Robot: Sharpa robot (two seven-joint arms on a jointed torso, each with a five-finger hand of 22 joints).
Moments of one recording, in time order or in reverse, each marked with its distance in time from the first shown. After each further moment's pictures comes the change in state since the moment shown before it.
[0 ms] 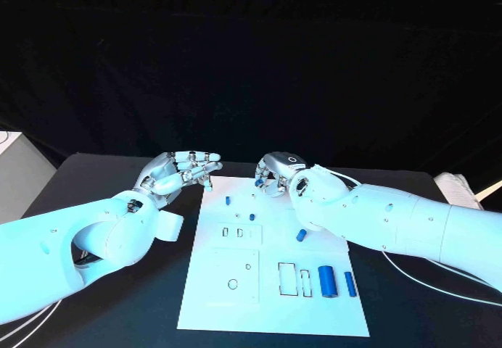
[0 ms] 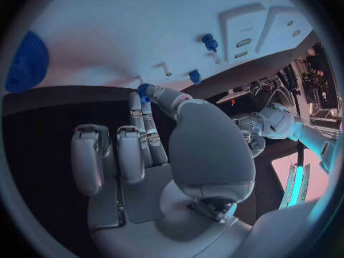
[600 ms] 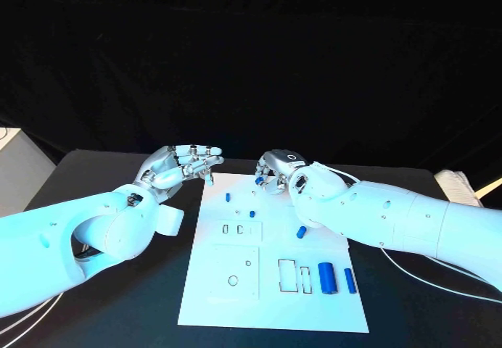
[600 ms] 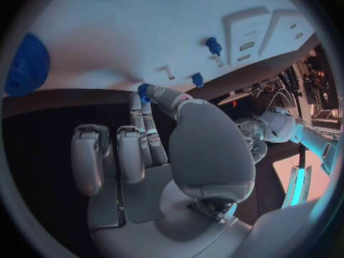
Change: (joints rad) left arm 0.012 0.002 0.000 0.000 0.000 0.017 0.000; left_hand 0.000 0.000 0.000 0.000 0.000 0.000 0.000 0.000 0.000 0.000 0.000 0.000 0.000 0.000 0.000 0.000 -0.001 0.000 0.000 0.000 0.000 0.001; right arm -0.003 0.011 0.000 -0.015 -0.006 0.010 -0.009; right_hand 0.000 0.000 0.000 0.000 -0.001 0.000 0.000 -0.002 0.002 -0.002 0.002 -0.001 -0.001 0.000 0.000 0.000 0.000 0.000 0.000 0.000 0.000 0.001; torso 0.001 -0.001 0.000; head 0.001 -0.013
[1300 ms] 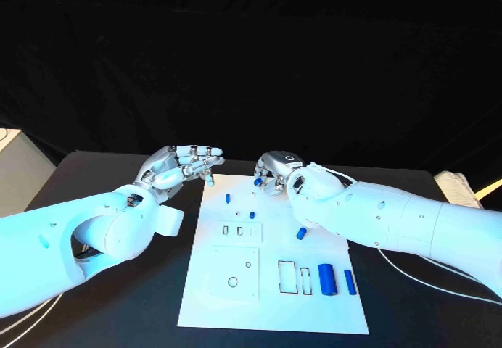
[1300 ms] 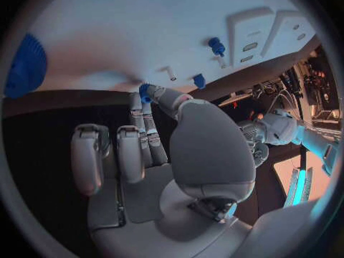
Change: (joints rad) left arm 0.004 0.000 0.000 0.000 0.000 0.006 -0.003; left_hand -0.004 0.004 0.003 0.003 0.000 -0.004 -0.004 0.000 0.001 -0.004 -0.004 0.000 0.000 0.000 0.000 0.000 -0.001 0.000 -0.007 0.000 0.004 0.001; right arm -0.001 0.026 -0.003 -0.034 0.001 0.009 0.002; right_hand -0.012 -0.011 0.000 0.000 -0.005 -0.015 0.008 -0.001 0.006 0.000 0.000 0.000 0.000 0.000 0.000 -0.004 0.000 0.000 0.000 0.000 -0.008 0.000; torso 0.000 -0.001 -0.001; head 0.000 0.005
